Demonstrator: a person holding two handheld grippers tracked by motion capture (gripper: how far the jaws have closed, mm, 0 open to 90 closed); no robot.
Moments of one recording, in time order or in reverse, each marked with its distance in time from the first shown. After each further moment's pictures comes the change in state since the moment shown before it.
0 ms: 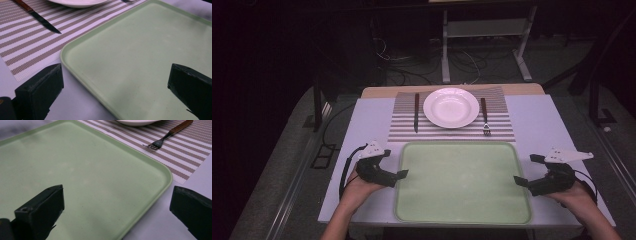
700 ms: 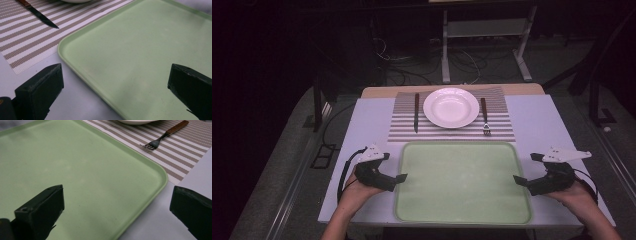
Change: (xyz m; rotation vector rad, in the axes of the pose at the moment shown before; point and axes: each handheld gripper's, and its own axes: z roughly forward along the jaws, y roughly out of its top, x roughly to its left) left arm -0.007 -0.005 -0.006 0.031 0.006 0.013; right arm 0.004 0.006 -0.001 0.028 -0.038 -0.034
